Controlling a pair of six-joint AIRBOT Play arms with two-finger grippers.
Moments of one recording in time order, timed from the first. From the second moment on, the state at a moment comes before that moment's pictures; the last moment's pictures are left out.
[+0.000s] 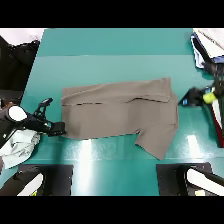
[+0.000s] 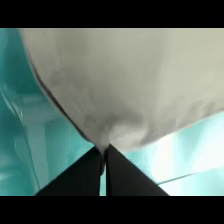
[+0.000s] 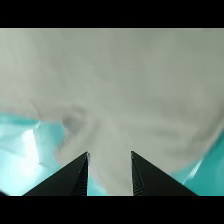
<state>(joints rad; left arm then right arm) 0.00 -0.91 0.61 1.14 -1.21 -1.50 -0.32 -1.16 1.07 -1.06 1.61 1.35</state>
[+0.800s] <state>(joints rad) 0.00 -0.91 0.69 1.12 -1.19 -1.47 -0.40 -0.93 0.41 -1.09 1.34 1.43</state>
